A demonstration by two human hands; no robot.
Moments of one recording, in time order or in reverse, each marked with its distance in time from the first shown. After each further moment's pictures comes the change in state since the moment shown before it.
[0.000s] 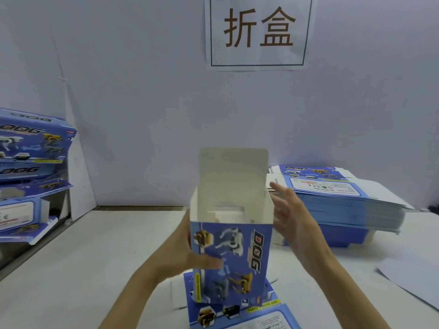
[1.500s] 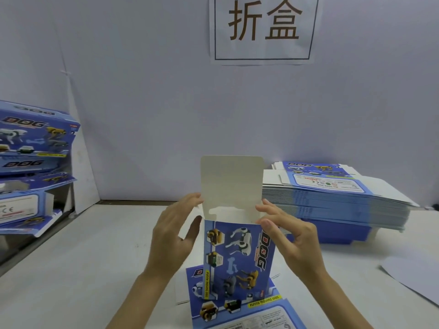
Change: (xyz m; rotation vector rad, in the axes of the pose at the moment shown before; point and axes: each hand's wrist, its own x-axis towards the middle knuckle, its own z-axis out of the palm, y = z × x) left_hand 0.002 -0.014 0.002 0.704 0.674 0.717; right_hand -0.008 0.039 -0.008 -0.529 0.029 -0.514
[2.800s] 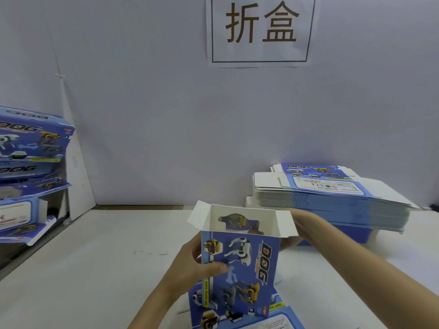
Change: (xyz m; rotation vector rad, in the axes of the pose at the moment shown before) left_hand -0.029 0.001 0.023 -0.734 -0.577 -0.885; right_hand 0.086 0.021 -0.011 0.136 -0.631 1.296
